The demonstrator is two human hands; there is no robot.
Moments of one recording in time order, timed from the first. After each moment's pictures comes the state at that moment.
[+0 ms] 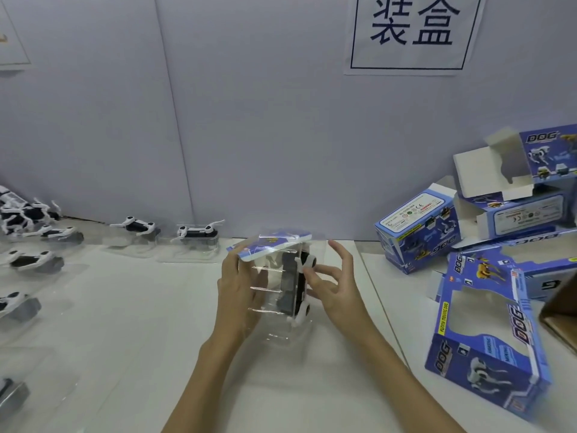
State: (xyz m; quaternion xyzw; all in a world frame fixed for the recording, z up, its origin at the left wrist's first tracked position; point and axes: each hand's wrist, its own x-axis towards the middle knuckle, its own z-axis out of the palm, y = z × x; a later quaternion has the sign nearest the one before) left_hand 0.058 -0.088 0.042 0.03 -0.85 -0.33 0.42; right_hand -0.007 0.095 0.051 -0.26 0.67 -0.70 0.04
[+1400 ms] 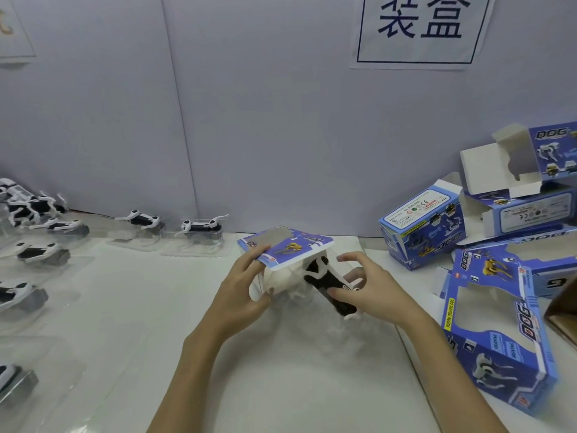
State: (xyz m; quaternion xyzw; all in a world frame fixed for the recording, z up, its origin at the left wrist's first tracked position) left_hand 0.071 -0.115 0.043 -0.07 -0.89 -0.33 0.30; right_hand -0.043 0.153 0.068 -0.26 0.84 -0.47 0.07
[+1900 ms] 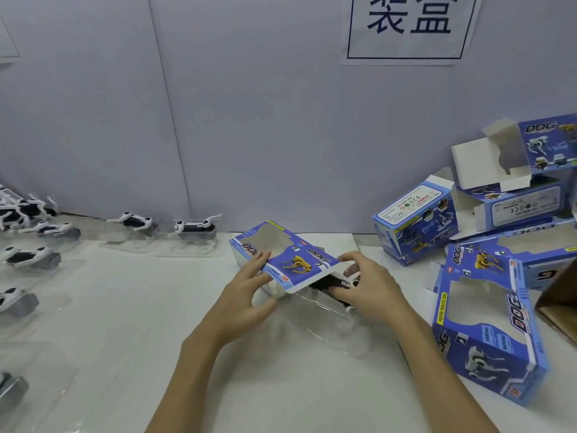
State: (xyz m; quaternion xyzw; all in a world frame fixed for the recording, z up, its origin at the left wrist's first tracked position) left_hand 0.076 -0.101 0.046 -0.07 -0.92 -0.30 0.22; right_hand -0.037 0.152 0.069 -0.21 0.91 -0.36 -0.03
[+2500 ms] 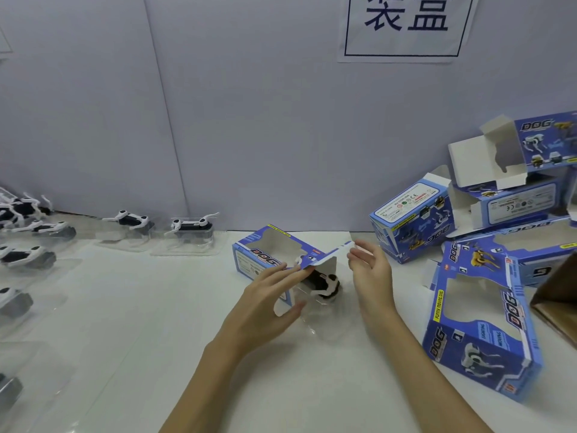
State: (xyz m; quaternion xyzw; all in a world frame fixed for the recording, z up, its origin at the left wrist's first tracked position) left_hand 0.068 -0.063 0.035 -0.14 -0.91 -0.26 0.29; right_hand -0.042 0.126 0.052 -0.05 0.67 -0.74 -0.08
